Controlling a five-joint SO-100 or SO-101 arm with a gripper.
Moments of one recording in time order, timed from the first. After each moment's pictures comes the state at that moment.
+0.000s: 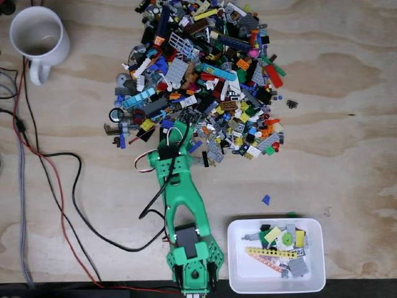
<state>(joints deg) -15.6 103.5 126.7 54.8 -41.7</state>
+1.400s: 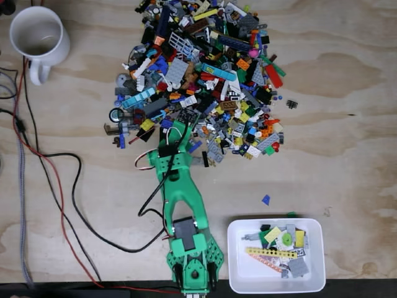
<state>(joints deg) -15.2 98.0 128.4 49.6 -43.1</state>
